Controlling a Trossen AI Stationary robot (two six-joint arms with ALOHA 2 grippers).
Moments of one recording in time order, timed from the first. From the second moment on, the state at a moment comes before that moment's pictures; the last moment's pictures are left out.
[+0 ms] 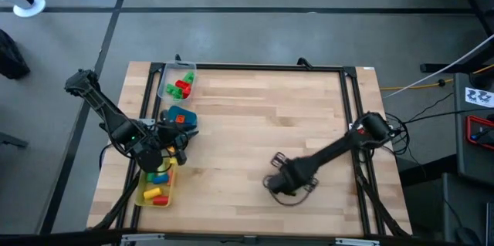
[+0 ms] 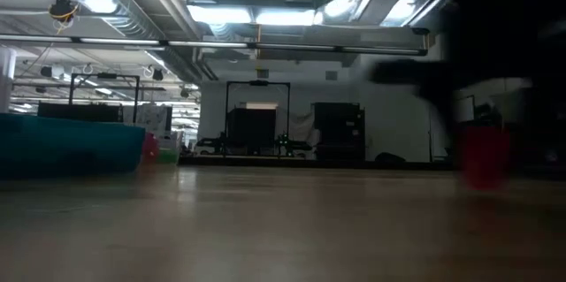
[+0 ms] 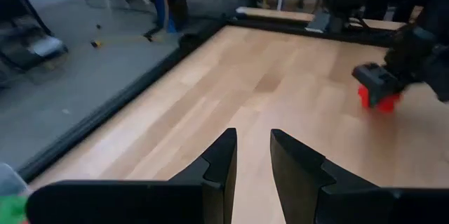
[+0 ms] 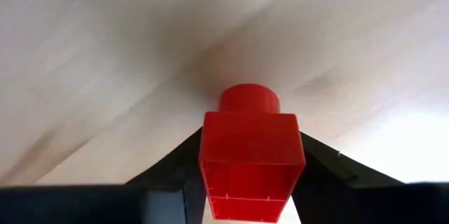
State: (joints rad) left arm -0.73 0.97 0.81 -0.67 -1.13 -0.72; right arm 0.47 1.96 1.36 -1.04 0.12 -0.45
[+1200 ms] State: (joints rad) left arm -0.60 0.97 0.81 -0.66 -1.15 -0.81; right arm -0.12 1.96 1.46 0.19 0.00 -0.90
